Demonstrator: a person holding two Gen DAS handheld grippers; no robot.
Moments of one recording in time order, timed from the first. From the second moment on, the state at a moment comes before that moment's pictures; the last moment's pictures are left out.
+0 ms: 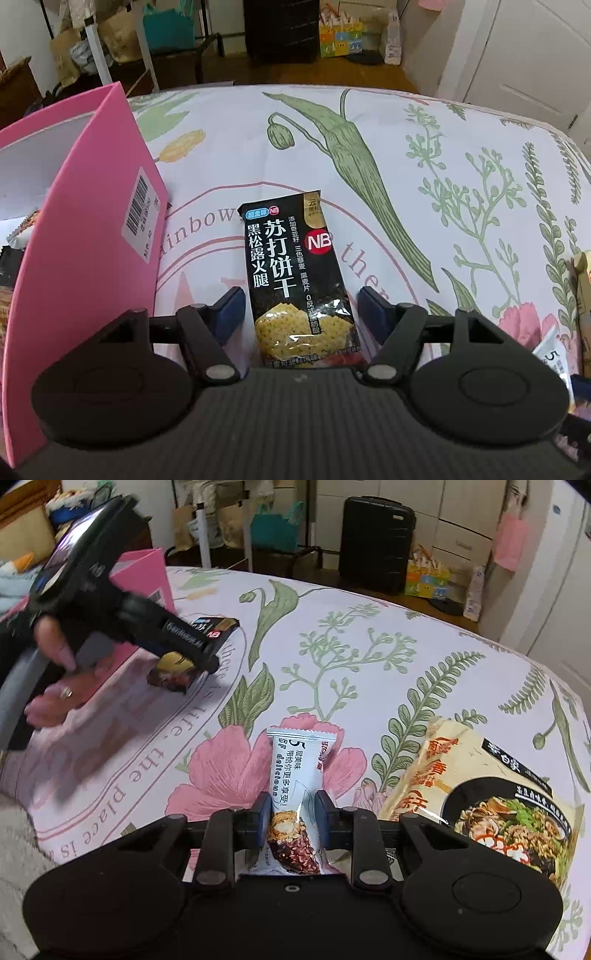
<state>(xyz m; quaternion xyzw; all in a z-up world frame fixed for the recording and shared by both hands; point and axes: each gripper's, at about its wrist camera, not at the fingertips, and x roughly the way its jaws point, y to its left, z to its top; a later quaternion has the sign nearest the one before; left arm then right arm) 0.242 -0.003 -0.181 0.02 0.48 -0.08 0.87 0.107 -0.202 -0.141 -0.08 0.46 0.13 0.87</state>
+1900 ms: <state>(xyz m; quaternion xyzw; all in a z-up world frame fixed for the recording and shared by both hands) 0.069 0.149 -0.019 -0.07 0.43 -0.13 0.89 0.116 -0.068 -0.026 0.09 0.41 0.33 0.85</state>
